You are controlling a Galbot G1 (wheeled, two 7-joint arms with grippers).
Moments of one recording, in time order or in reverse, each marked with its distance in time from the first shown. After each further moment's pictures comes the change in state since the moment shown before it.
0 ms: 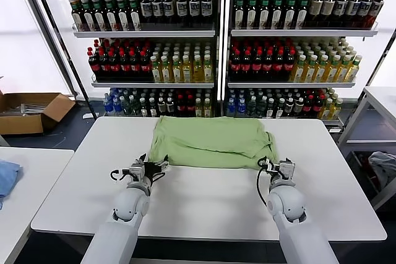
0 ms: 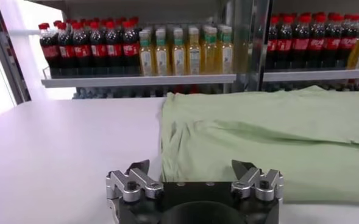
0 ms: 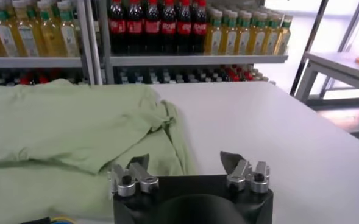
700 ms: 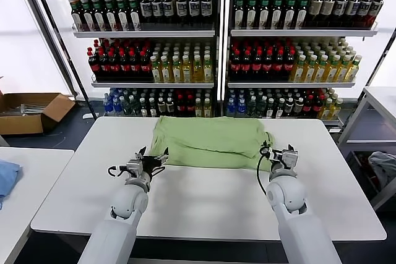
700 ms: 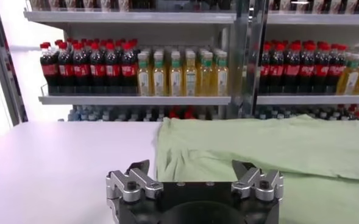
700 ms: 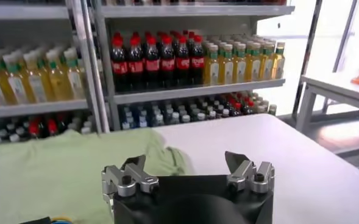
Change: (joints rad) left arm -0.006 0.005 -0.006 -0.040 -0.019 -0.030 0.008; right arm 0.019 -0.023 0.021 0.082 -0.014 0.016 0.006
